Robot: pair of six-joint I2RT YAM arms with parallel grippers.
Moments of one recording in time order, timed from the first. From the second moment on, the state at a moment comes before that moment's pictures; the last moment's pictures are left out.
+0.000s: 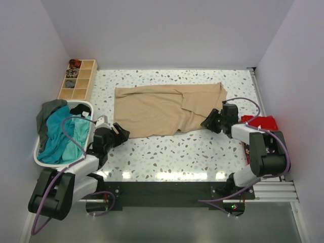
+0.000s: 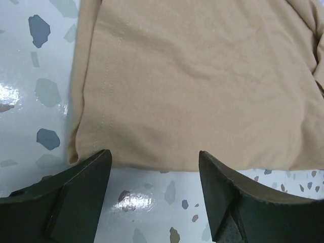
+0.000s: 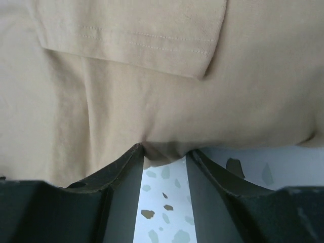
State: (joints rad) left arm -0.22 1.08 0.16 0.38 -0.02 -0.69; right arm 0.08 1.52 0.63 0.06 -0.23 0.61
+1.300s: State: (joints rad) left arm -0.21 1.47 0.53 0.27 -0.03 -0.51; right arm 0.08 2.15 1.51 -0.14 -0.36 0.63
